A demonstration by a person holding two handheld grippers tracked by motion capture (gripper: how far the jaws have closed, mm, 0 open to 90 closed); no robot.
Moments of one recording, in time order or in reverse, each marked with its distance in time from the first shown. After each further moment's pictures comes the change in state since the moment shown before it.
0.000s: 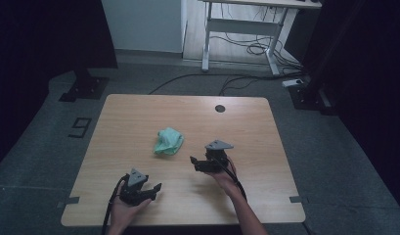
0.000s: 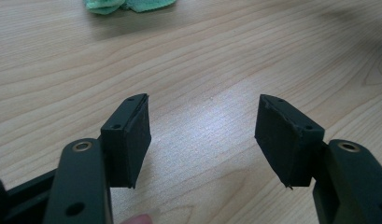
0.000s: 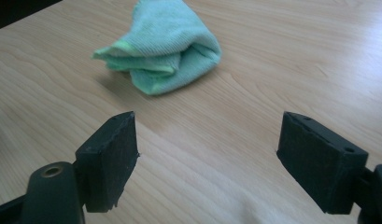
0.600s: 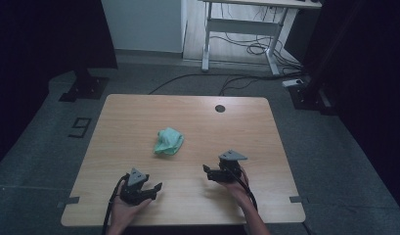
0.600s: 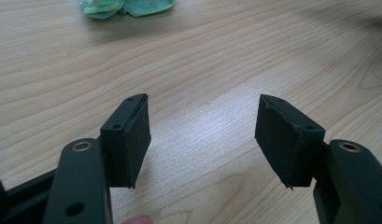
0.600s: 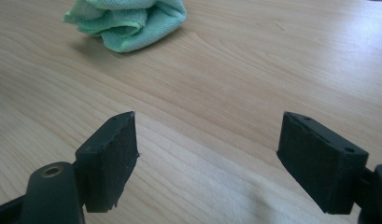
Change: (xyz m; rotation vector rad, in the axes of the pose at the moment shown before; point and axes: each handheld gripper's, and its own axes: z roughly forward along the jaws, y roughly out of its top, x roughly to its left) left arm 0.000 0.001 0.001 -0.011 -0.010 0.003; right arm -0.018 -0.039 -0.030 0.010 -0.054 0.032
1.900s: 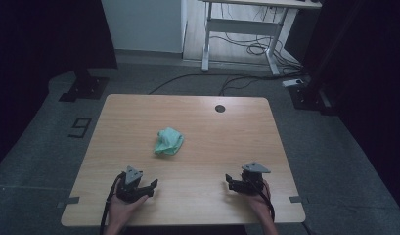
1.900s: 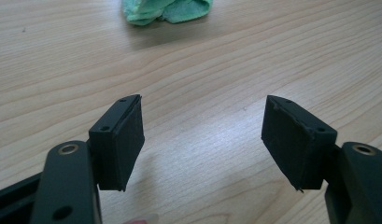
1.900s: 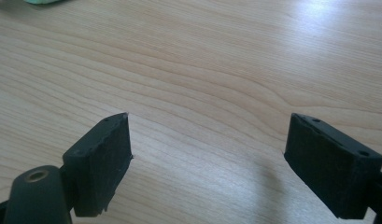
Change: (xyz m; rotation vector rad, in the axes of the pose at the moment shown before) left arm 0.008 0.001 -0.002 -0.016 0.092 -0.011; right arm -0.040 -0.050 -0.046 0.045 -0.157 0.071
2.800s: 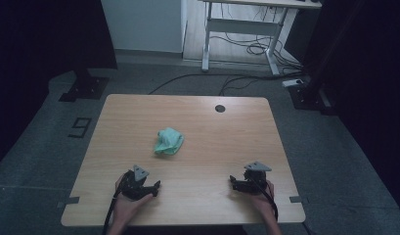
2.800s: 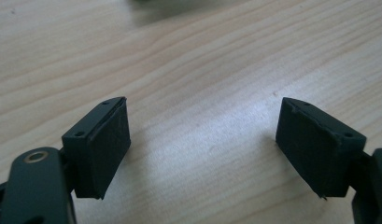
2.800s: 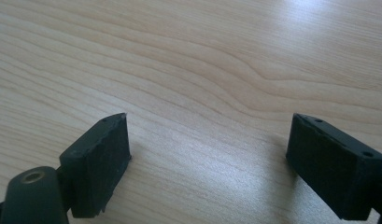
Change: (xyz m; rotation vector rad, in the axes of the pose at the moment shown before) left arm -0.001 -0.001 0.024 0.103 0.068 0.051; right arm -0.017 -0.006 0.006 0.082 -0.037 -0.018
